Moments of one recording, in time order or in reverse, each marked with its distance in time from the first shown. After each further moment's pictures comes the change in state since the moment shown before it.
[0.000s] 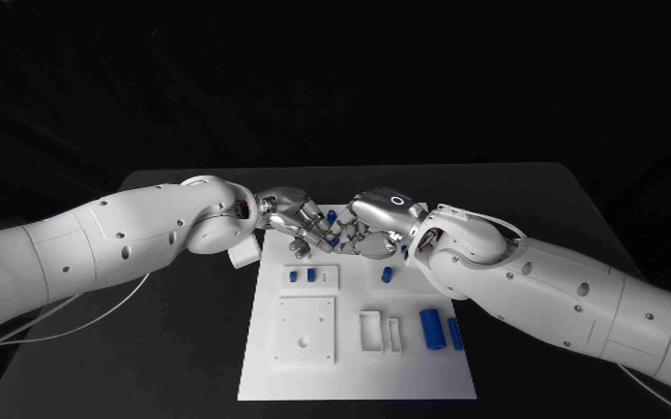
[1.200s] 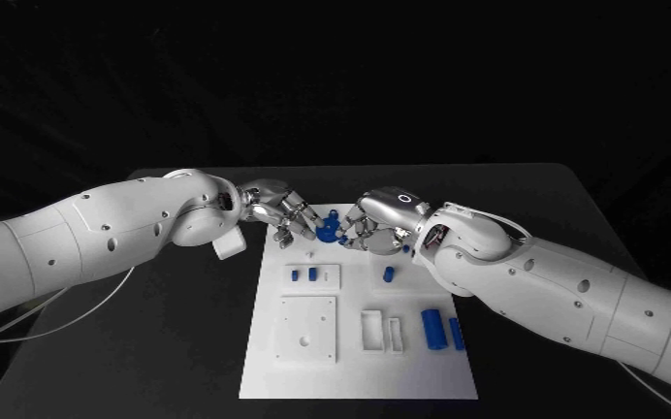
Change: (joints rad) left arm 0.011 -0.041 0.000 -0.048 0.009 0.001 -0.008; left_hand -0.007 -0.039 0.030 0.025 0.000 -0.206 0.035 0.000 -0.005 -0.030 0.016 0.000 0.000 -0.020 0.012 0.000 -0.007 0.016 -0.004 0.018 -0.012 0.000; right arm 0.000 0.010 0.000 -0.052 0.013 0.013 -0.016; right_hand -0.008 -0.009 0.048 -0.003 -0.013 0.000 0.000 -0.001 0.000 0.000 0.000 -0.001 0.003 0.002 -0.002 0.006 0.010 0.000 0.009 -0.002 -0.028 0.041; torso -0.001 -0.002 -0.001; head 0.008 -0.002
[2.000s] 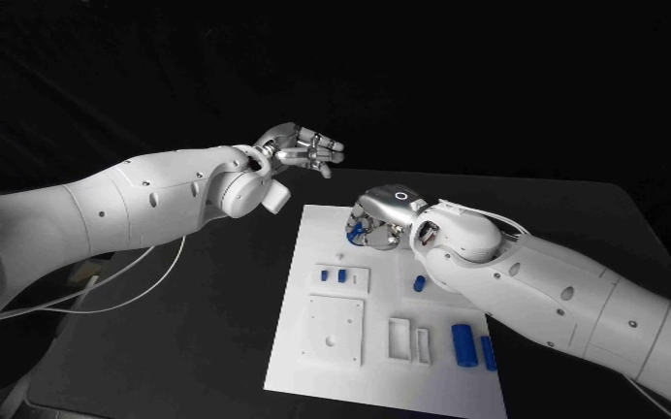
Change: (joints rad) left arm 0.060 0.007 -0.001 -0.013 0.318 -0.459 0.220; left_hand -0.005 -0.005 -0.031 0.036 -0.035 0.092 0.000 0.000 0.002 -0.045 0.027 0.000 0.000 -0.102 0.049 -0.544 -0.201 -0.008 -0.134 0.059 -0.241 -0.318; right arm 0.043 0.191 -0.022 -0.137 -0.145 0.095 -0.169; right_hand -0.005 -0.008 0.024 -0.001 -0.019 0.003 -0.003 0.001 0.000 0.000 0.000 0.000 0.001 0.000 0.000 -0.004 -0.004 0.000 0.007 0.007 -0.011 0.021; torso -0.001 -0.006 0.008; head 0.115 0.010
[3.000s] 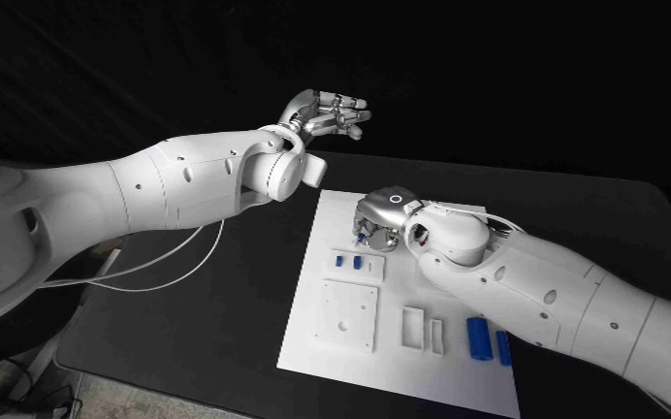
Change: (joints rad) left arm 0.008 0.047 0.000 0.042 0.139 -0.222 0.139; left_hand 0.010 0.010 -0.013 -0.003 0.025 0.000 0.000 0.000 0.000 -0.003 0.004 0.000 0.000 0.012 0.006 -0.091 0.018 -0.016 0.006 0.002 0.000 -0.173; right arm 0.004 0.069 -0.067 -0.055 -0.087 0.044 -0.073; right_hand -0.001 -0.012 0.022 0.000 -0.004 0.009 -0.009 0.000 0.000 0.000 0.000 0.000 -0.005 0.003 0.003 0.000 -0.004 0.000 0.007 0.000 0.000 0.033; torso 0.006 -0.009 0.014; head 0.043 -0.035
